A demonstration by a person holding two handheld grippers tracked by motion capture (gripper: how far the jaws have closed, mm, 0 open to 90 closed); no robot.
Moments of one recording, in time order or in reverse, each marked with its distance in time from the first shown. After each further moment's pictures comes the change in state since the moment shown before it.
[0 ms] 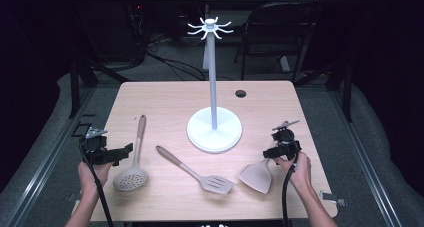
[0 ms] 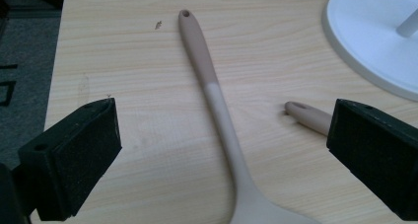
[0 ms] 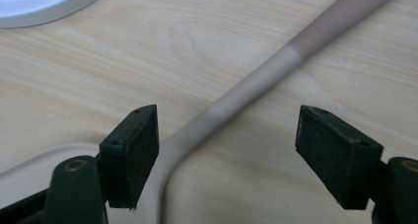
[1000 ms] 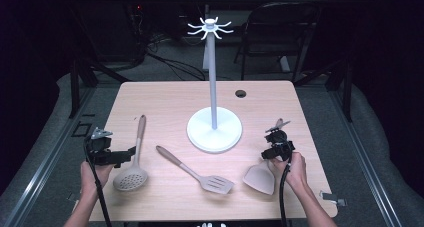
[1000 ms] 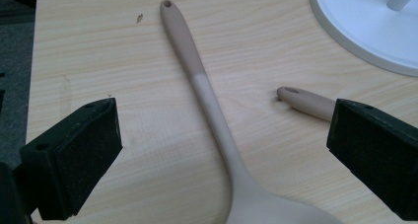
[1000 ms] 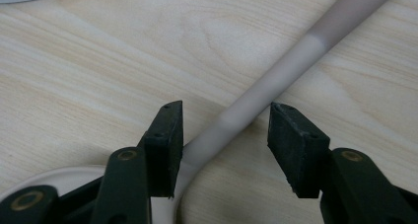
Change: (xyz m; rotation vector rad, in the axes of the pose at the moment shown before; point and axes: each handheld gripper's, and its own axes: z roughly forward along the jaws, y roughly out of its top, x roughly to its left) left arm -0.003 -0.002 0.004 0.021 -0.046 0.061; right arm 0.011 0.001 0.015 0.023 0.000 -0.051
